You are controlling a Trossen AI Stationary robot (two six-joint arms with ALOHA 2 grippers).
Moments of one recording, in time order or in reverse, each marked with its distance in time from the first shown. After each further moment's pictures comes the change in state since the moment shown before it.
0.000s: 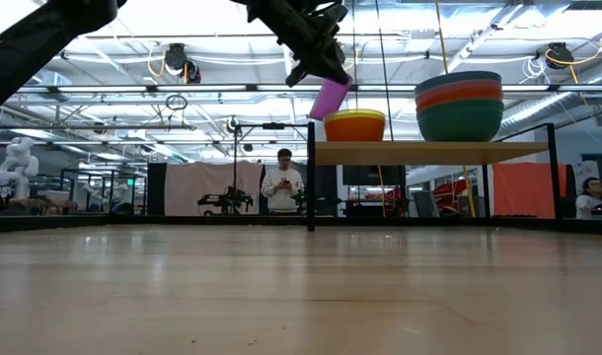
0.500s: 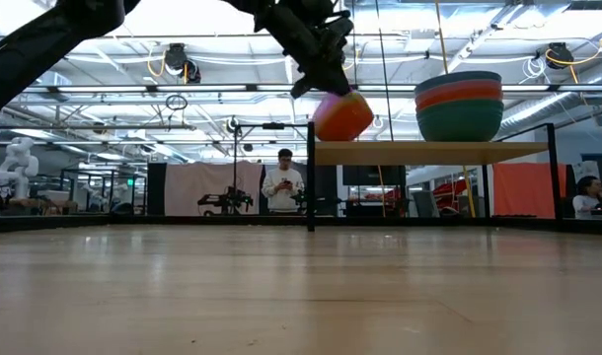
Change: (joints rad) left arm -0.014 0.050 -0.002 -0.021 0.009 0.029; right arm 0.000 0.000 0.000 0.000 0.069 -0.003
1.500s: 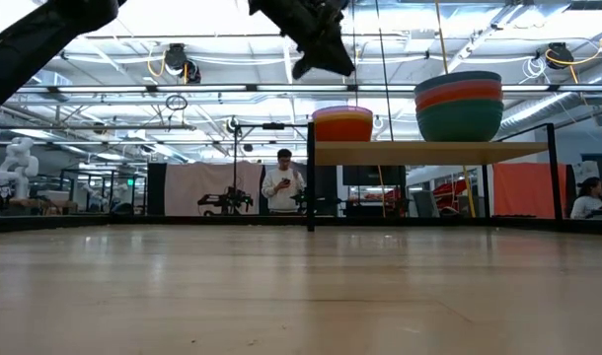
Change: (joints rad) left arm -0.018 -0.041 0.043 0.010 0.004 -0.004; right arm 0.000 0.000 0.000 -0.028 -0.002 0.007
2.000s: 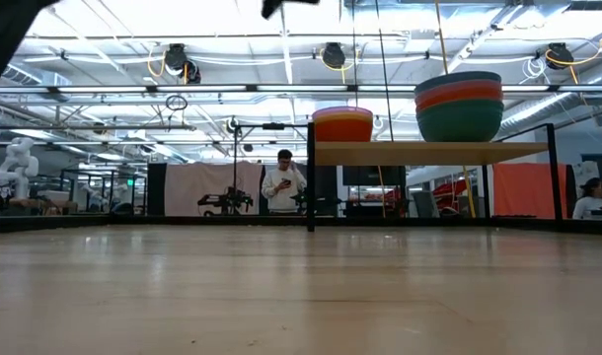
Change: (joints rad) left arm -0.011 -0.252 -0.001 -0.071 0.003 0.085; right arm 0.000 -0.121 0.000 -0.072 0.004 -0.009
